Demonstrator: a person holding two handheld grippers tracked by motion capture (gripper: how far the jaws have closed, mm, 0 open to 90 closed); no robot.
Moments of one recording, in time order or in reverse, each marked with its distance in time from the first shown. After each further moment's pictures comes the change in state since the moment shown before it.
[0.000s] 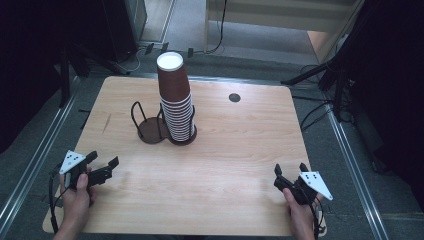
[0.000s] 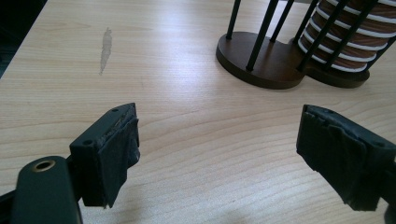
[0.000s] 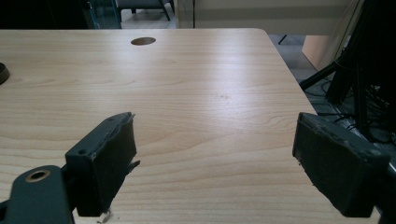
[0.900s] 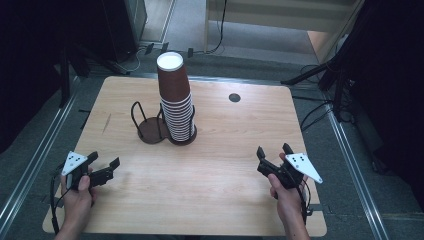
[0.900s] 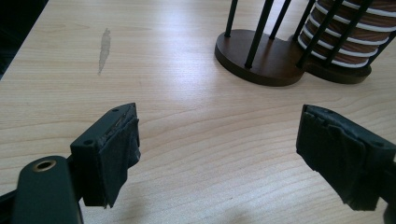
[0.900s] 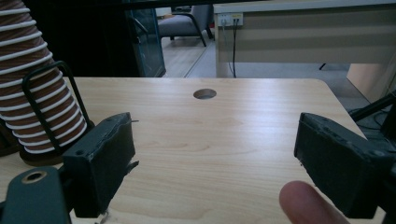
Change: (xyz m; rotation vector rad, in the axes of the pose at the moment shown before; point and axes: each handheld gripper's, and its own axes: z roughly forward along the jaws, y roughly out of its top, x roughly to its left) left arm -0.004 -0.002 0.000 0.000 0.009 0.024; right arm 0.057 0.062 0.007 -0.088 0.151 0.015
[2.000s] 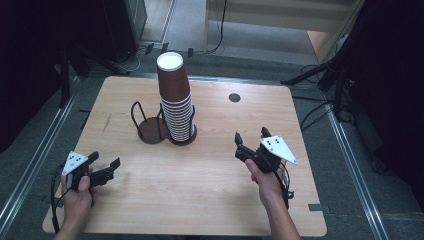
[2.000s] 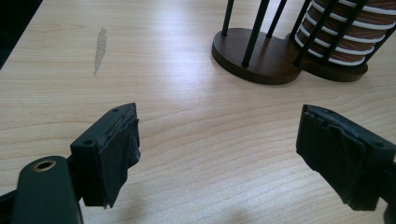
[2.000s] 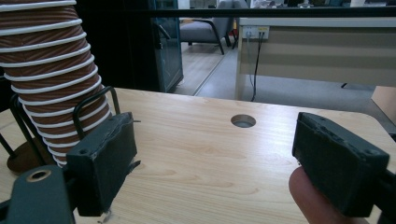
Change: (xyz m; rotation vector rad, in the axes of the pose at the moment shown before) left arm 0.000 0.000 0.001 0.003 -0.012 0.003; right arm 0.055 0.031 0.034 -0.020 0.070 -0.067
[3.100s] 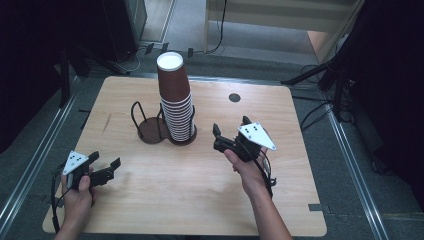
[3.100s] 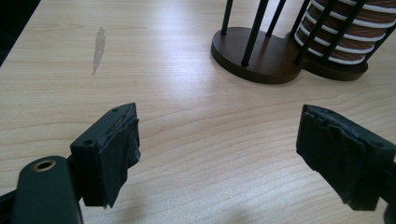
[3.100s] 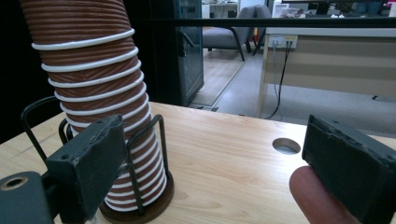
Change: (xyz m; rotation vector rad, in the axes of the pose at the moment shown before) left arm 0.000 0.000 0.001 0.001 -0.002 0.004; right arm 0.046 0.025 0.029 -0.015 0.086 -0.008
